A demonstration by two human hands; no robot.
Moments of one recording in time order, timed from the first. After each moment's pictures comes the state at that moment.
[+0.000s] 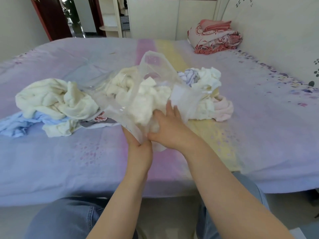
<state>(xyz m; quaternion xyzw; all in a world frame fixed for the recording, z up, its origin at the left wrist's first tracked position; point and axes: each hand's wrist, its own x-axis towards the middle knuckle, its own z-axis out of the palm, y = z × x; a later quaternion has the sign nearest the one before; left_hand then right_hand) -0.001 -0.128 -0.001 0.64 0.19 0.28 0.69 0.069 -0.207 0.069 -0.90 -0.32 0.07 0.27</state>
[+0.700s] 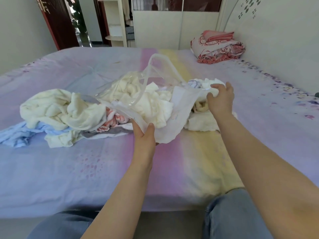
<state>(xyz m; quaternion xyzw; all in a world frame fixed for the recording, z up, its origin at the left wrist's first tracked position) 0.054 -0.111 0.021 0.57 0.17 0.27 0.76 0.270 -0.259 0.058 -0.88 -0.08 -0.18 0.44</state>
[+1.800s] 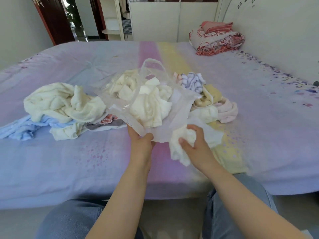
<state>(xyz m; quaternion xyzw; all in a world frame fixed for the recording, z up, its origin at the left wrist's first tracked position) 0.025 -0.103 -0.004 0.50 0.20 0.26 0.80 0.084 -0.260 -0.022 -0.83 -0.19 0.05 0.52</state>
